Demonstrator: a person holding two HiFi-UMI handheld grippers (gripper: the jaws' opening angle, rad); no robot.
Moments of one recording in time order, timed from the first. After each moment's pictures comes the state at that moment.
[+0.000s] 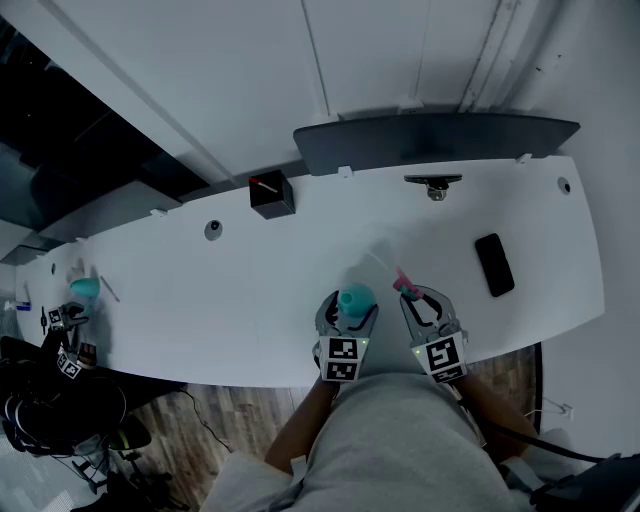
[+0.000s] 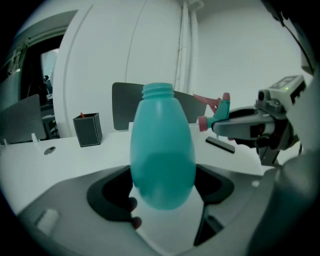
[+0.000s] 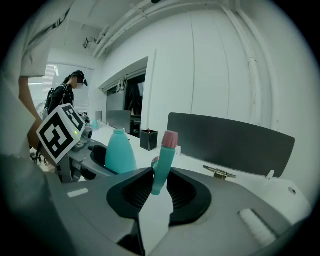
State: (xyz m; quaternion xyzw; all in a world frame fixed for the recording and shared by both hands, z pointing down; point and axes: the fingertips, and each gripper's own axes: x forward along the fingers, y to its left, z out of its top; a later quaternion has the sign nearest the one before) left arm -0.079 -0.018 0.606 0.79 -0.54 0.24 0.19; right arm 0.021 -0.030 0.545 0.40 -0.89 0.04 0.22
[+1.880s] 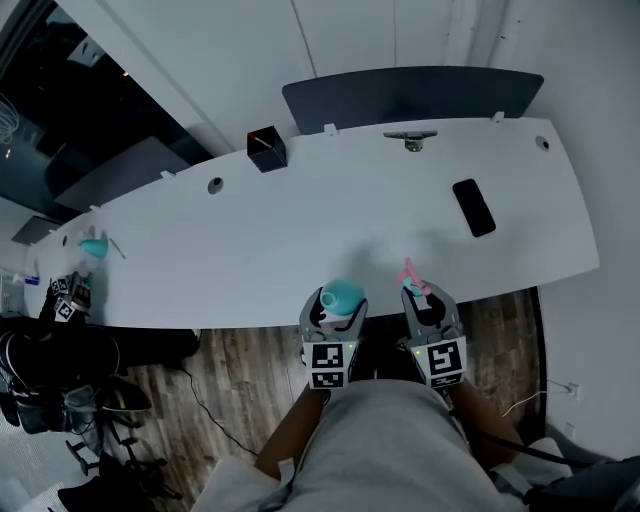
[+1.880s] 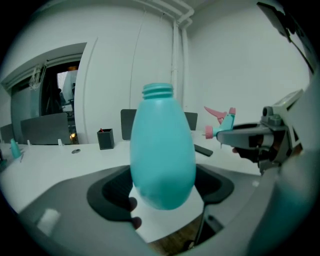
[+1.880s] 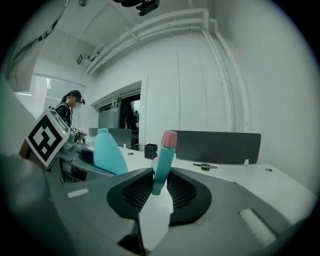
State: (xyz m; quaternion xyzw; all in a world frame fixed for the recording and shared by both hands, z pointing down) left arm -0.049 0.148 0.533 0.77 -0.58 0.19 0.15; right arm 0.081 0.134 0.492 0.47 -0.87 0.05 0.12
